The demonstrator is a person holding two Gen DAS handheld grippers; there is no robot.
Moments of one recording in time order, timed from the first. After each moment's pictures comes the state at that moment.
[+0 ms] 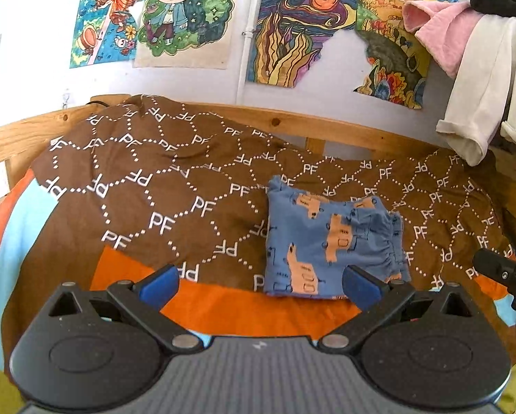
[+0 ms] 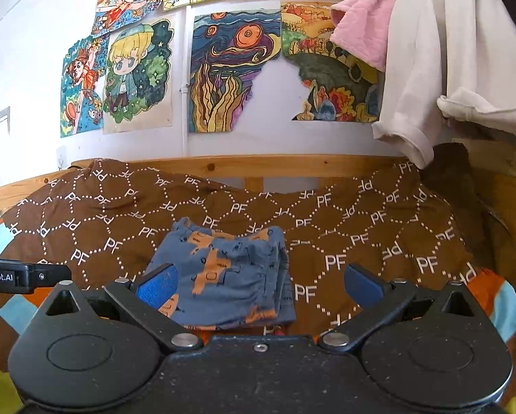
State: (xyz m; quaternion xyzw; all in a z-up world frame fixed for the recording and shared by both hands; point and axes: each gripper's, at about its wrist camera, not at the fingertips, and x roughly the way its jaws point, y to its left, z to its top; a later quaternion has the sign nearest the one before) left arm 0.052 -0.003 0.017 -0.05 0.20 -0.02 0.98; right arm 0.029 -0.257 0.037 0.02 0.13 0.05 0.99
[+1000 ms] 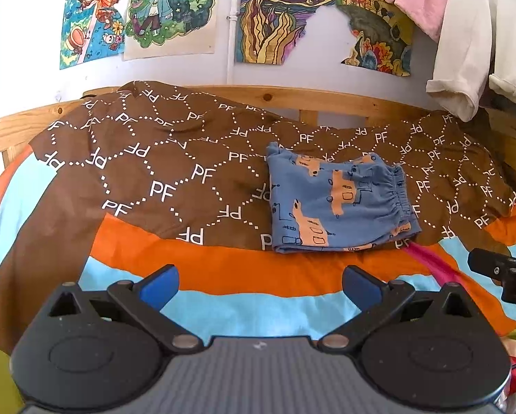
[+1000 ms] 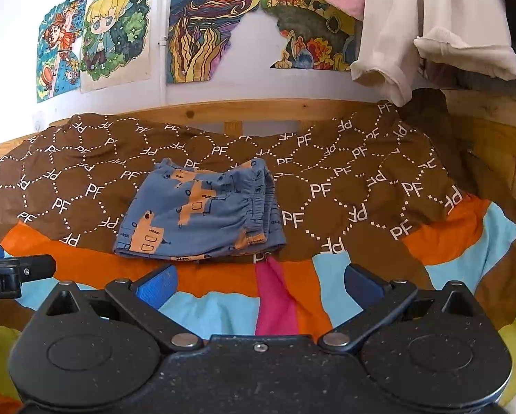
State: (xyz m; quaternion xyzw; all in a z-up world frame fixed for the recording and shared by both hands) left arm 0.039 -0.001 -0.029 0.00 0.21 -0.04 0.98; right arm 0.014 -0.242 -0.016 0.03 0.19 0.00 0.98
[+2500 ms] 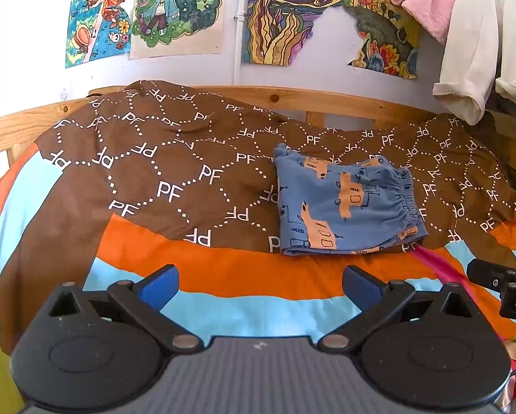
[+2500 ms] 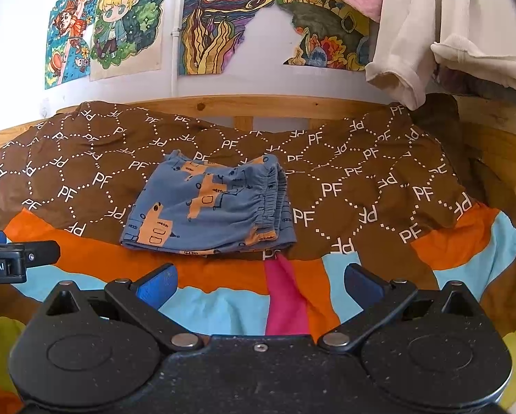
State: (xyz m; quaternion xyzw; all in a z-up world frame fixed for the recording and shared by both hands) left arm 0.041 0.004 -0.028 -0.01 0.21 -0.03 0.98; right arm 0.018 -0.234 -0.014 0.01 0.20 0.02 0.98
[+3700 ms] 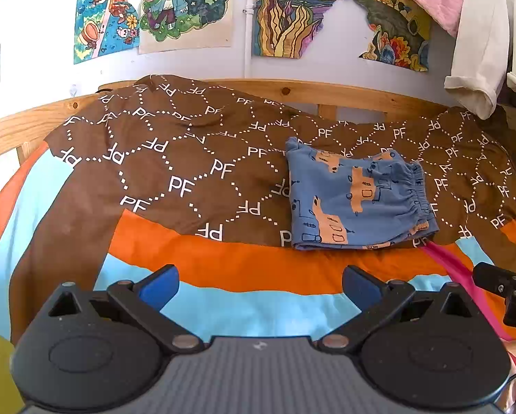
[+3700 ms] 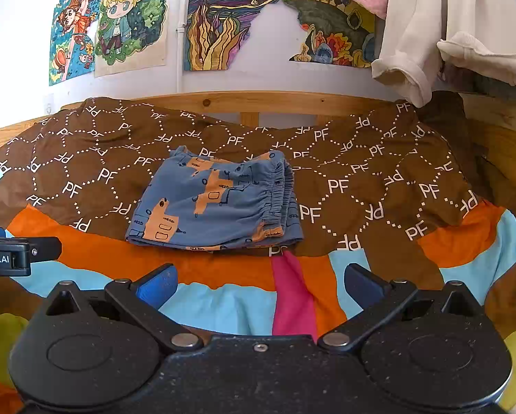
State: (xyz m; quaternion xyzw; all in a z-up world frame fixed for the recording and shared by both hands) left arm 0.043 0.004 -0.025 0.00 0.23 -0.01 0.97; right arm 0.018 -0.232 -0.016 0.01 0.21 0.03 0.98
